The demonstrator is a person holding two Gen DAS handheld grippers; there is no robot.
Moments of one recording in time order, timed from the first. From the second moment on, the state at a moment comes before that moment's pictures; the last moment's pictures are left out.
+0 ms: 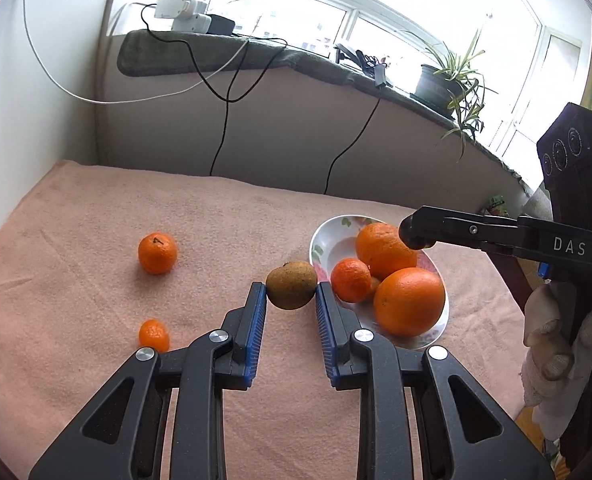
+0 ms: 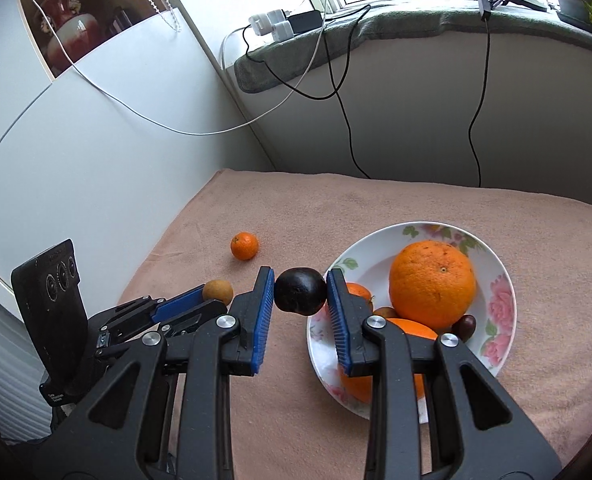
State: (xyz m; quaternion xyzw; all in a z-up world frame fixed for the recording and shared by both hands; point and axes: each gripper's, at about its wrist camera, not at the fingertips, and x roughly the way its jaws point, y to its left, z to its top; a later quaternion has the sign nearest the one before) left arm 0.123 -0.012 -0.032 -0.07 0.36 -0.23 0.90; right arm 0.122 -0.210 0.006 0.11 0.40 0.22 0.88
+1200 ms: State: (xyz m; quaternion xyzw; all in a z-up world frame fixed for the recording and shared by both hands) left arm 0.161 -0.098 -0.032 -0.02 0.38 -0.27 0.88; right arm 0.122 -0.297 -0.035 0.11 0.41 0.14 0.90
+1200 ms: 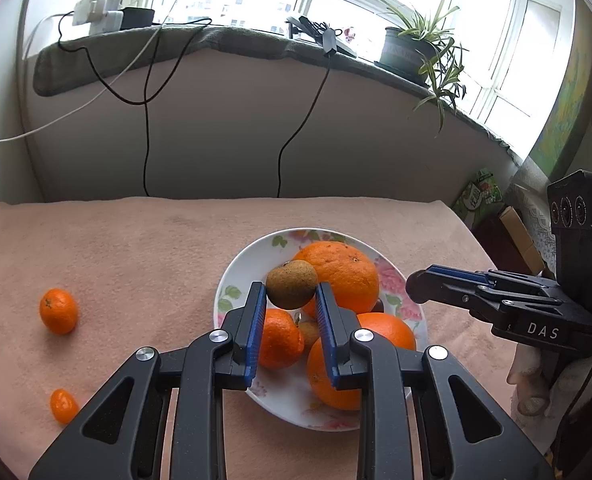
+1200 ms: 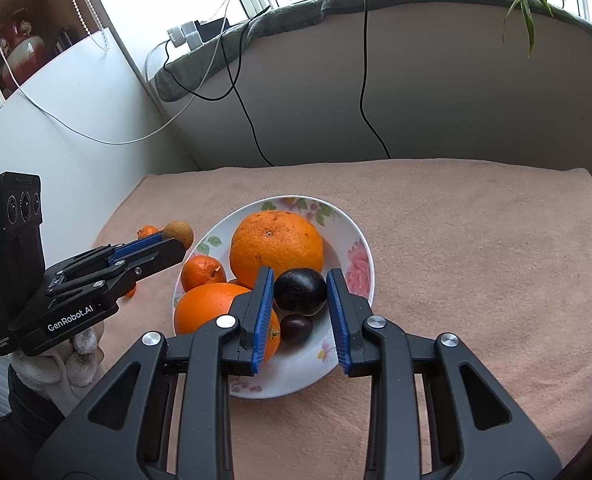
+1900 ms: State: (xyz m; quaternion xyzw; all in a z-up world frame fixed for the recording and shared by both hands) left arm 0.158 -0.099 -0.027 -0.02 0.38 -0.27 0.89; right arm 0.117 -0.290 -0.032 0.09 0.40 0.14 0.90
